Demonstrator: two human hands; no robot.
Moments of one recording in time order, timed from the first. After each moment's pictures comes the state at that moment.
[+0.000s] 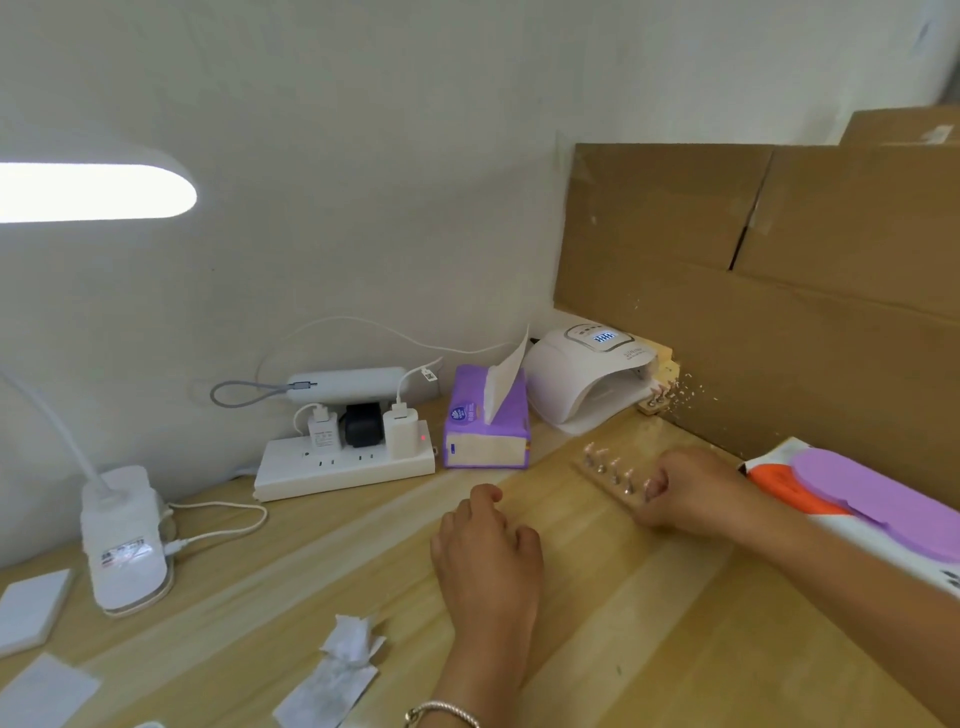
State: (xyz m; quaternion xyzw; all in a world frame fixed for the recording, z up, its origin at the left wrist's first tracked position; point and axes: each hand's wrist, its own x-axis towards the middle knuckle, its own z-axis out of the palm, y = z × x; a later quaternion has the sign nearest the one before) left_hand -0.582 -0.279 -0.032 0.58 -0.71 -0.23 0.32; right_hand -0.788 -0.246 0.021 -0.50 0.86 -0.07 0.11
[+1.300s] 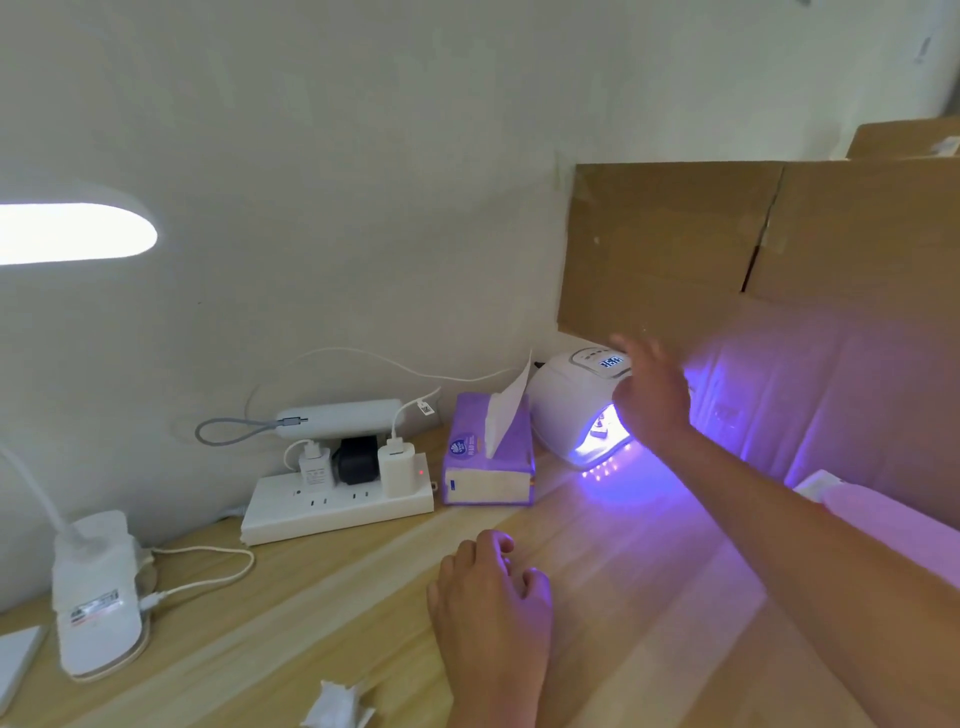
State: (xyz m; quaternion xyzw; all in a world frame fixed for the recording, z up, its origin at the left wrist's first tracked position) left_hand -0.586 -0.283 -0.032 0.59 -0.73 -0.19 0.29; right_hand -0.823 -0.371 0.033 -0.48 0.78 -0.40 -0.11
